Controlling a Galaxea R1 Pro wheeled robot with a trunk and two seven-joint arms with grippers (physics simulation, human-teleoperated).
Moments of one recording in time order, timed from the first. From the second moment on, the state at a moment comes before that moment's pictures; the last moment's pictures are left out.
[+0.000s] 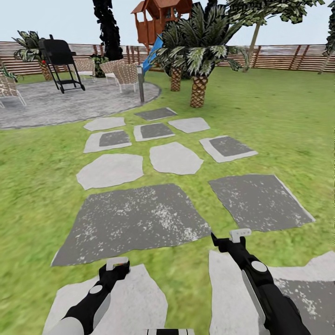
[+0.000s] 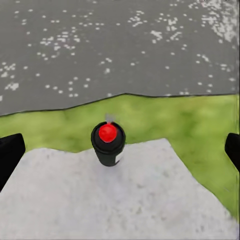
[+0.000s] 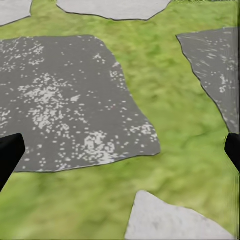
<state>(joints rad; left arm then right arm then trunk) -0.56 -0.03 0.05 -0.36 0.02 -0.19 0.02 -0.37 -0.06 -0.01 -1.18 0.00 0.19 0.12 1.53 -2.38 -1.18</state>
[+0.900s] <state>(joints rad) -0.57 -0.02 0.05 -0.37 0.02 -0.19 0.02 -0.37 -0.05 -0.01 -1.35 0.00 0.19 0.12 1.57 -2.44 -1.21</state>
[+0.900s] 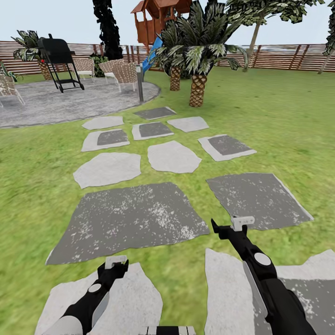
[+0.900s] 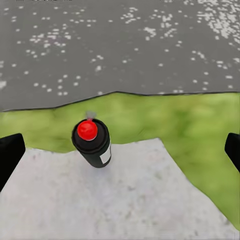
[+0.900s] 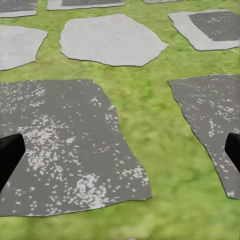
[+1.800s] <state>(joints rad) -0.56 -0.02 0.04 -0.45 0.01 -0.19 0.02 -0.37 -0.04 0.02 -1.48 0.00 0.19 0.12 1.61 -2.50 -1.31</state>
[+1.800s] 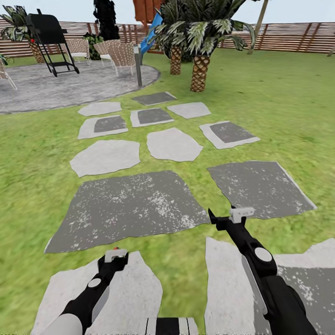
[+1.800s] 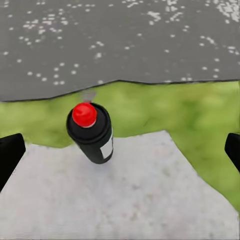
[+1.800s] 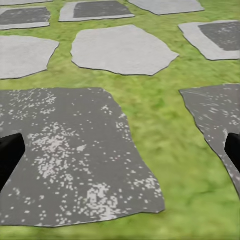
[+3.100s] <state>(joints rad) -0.56 0.00 0.04 -0.44 0.01 -0.22 0.02 -0.37 -0.04 0.02 -1.48 0.00 0.19 0.12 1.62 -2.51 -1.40</state>
